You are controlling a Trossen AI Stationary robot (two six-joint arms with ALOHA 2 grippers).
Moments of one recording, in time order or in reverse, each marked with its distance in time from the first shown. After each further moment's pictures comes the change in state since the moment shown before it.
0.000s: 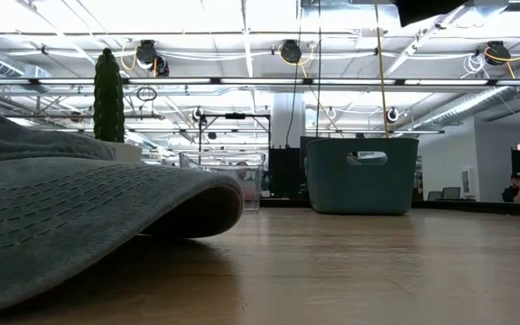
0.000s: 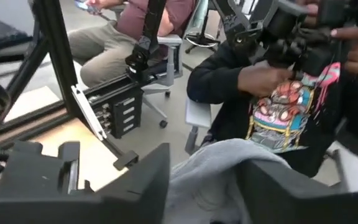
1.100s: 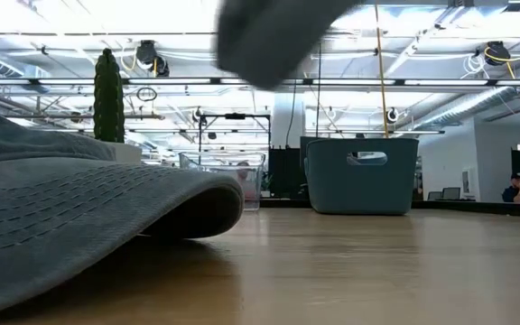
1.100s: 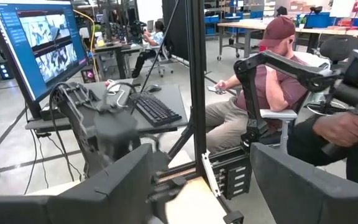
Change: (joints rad) left arm 0.011 -0.332 0.002 0.005 -0.525 0.007; right arm 0.029 -0.482 0.000 -0.621 0.716 -0.159
